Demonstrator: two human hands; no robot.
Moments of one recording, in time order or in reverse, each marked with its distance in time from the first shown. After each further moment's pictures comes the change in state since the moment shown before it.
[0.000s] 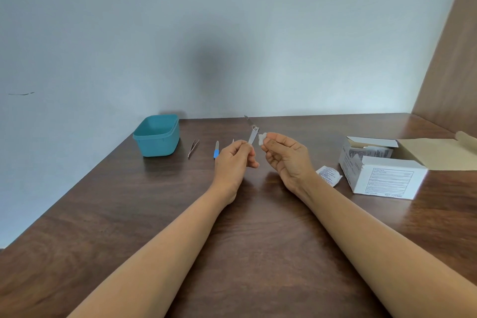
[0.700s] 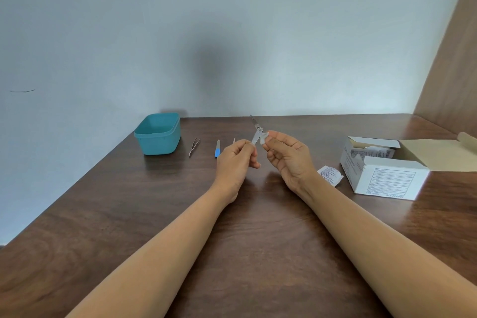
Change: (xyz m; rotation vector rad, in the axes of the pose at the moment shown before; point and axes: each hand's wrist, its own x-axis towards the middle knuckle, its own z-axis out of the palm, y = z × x) left_hand -0.001 -0.001 0.000 0.031 -0.015 0.016; right_hand 0.000 0.000 0.000 -0.008 -0.016 -0.009
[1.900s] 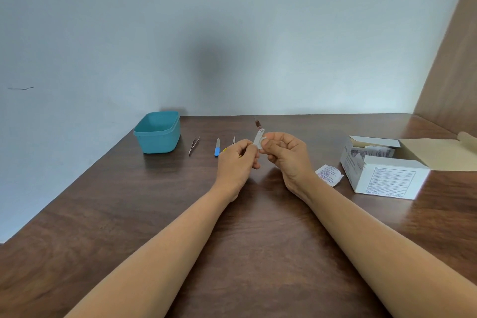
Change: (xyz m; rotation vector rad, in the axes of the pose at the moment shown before) left_hand 0.001 -0.006 0.001 0.130 0.009 0.108; right_hand -0.001 0.005 0.002 -0.247 -0.011 -0.139
